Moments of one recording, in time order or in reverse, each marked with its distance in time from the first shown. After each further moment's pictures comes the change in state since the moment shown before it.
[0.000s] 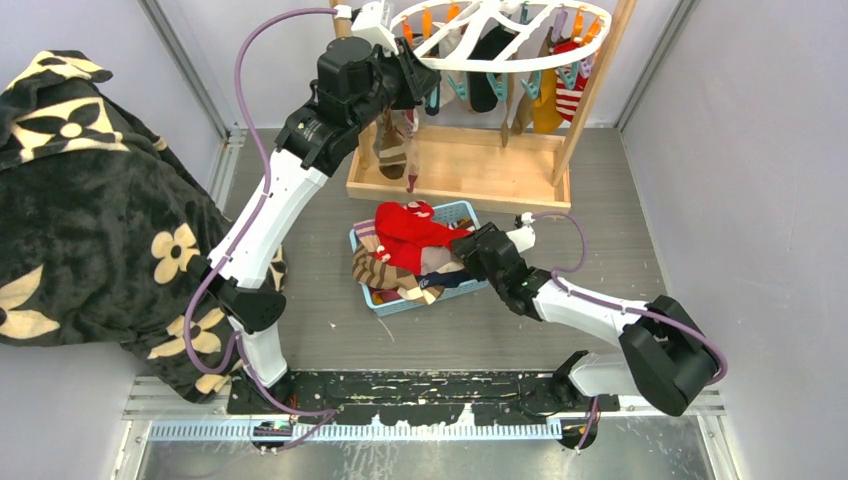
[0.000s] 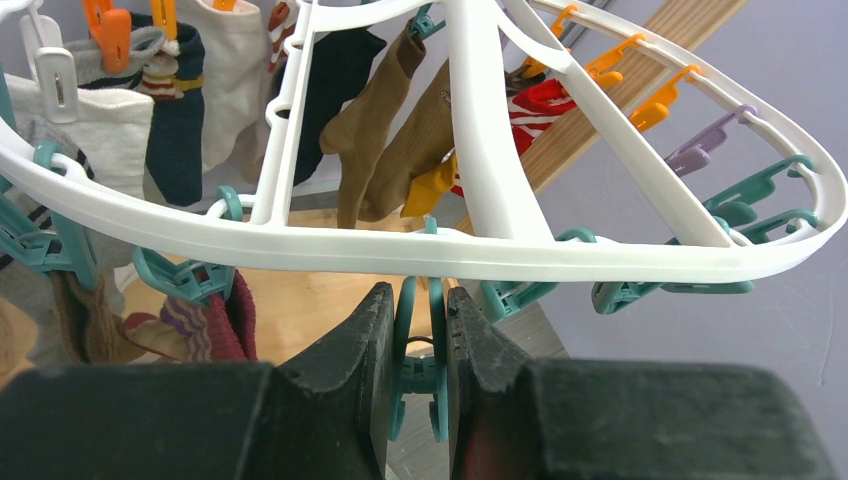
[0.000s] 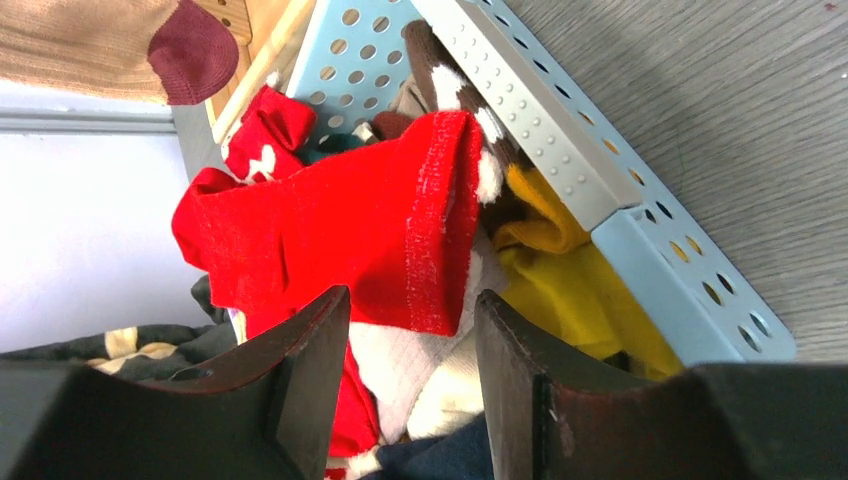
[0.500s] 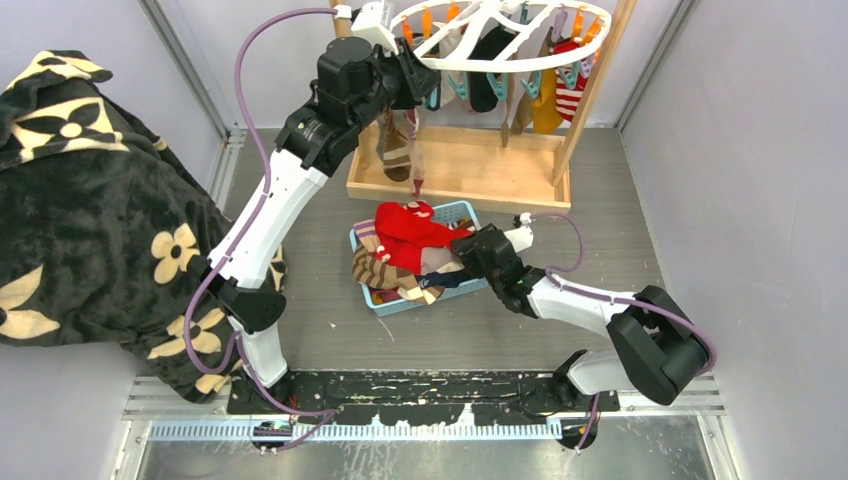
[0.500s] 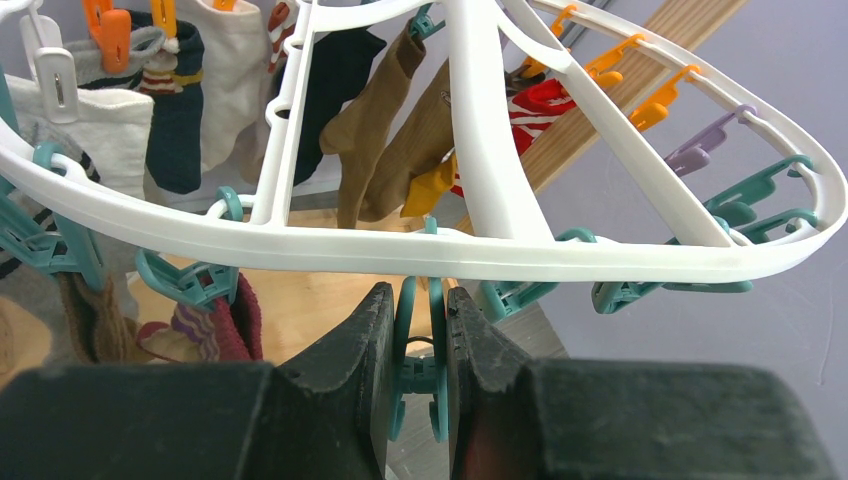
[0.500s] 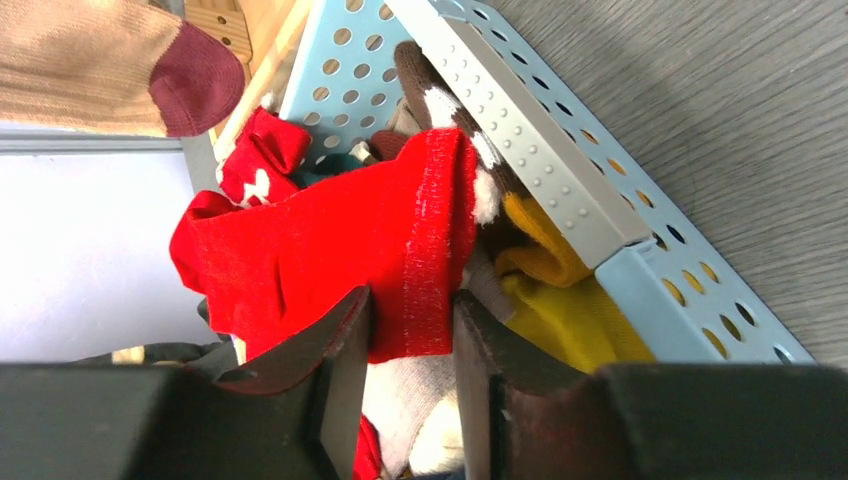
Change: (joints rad) left arm 0.000 0.000 0.000 0.000 0.001 0.000; right arm -0.011 0.074 0.000 0.077 0.007 0.035
